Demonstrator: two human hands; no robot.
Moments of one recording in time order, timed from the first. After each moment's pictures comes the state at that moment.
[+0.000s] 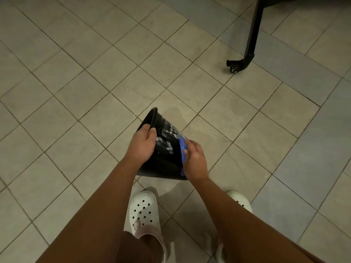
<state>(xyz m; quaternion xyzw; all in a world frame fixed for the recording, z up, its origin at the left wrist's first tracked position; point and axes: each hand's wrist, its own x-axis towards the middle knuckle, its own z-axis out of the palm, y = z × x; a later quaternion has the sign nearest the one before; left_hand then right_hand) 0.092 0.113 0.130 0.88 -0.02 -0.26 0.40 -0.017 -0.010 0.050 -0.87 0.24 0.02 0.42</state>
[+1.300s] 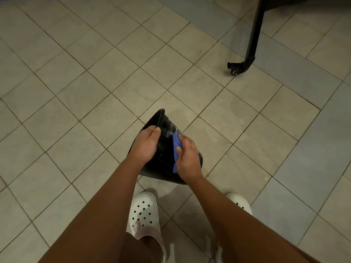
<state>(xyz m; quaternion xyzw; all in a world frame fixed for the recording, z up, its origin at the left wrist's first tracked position) 0.093 0.111 0.131 0.84 -0.01 -0.29 0.45 -0.001 0.006 0.062 -0.84 0.24 -0.01 0.49</state>
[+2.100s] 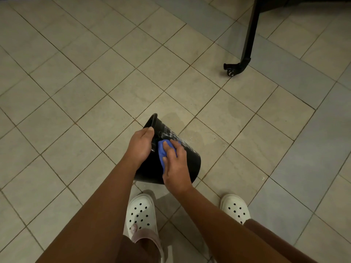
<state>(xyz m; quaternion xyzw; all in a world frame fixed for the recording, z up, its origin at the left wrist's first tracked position) 0.097 0.108 0.126 0.83 0.06 -0.29 0.48 -0.014 0.033 0.075 -0.87 0.17 -0.06 0.45</state>
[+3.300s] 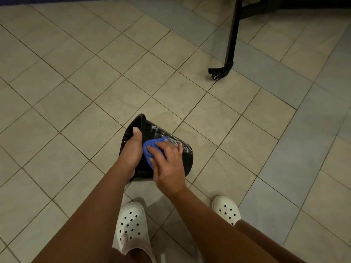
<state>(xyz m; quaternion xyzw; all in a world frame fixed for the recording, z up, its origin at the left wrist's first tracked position) 0.094 0.092 0.127 0.73 0.18 -0.39 0.53 -0.007 0.014 0.073 -0.92 0.12 -0.15 0.35</state>
